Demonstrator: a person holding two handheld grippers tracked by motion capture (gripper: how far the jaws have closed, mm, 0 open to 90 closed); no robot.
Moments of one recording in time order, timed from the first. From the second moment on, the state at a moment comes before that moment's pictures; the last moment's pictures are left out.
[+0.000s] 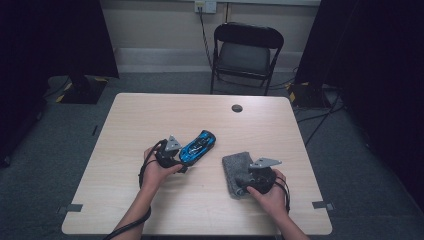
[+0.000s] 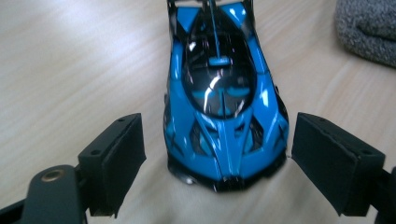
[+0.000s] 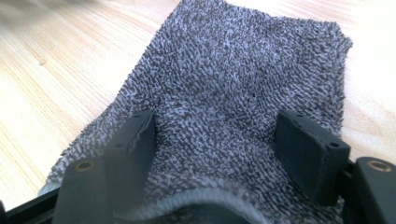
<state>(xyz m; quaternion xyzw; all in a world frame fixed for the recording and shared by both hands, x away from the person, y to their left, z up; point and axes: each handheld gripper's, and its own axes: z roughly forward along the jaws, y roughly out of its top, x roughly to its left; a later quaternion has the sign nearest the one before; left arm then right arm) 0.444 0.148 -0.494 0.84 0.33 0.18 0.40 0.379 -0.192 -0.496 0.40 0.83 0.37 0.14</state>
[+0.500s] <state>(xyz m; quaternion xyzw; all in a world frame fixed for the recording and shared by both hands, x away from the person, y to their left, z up) 0.449 0.124 -0.504 0.83 0.37 0.18 0.37 0.375 -0.191 -0.497 0.40 0.82 0.37 0.15</state>
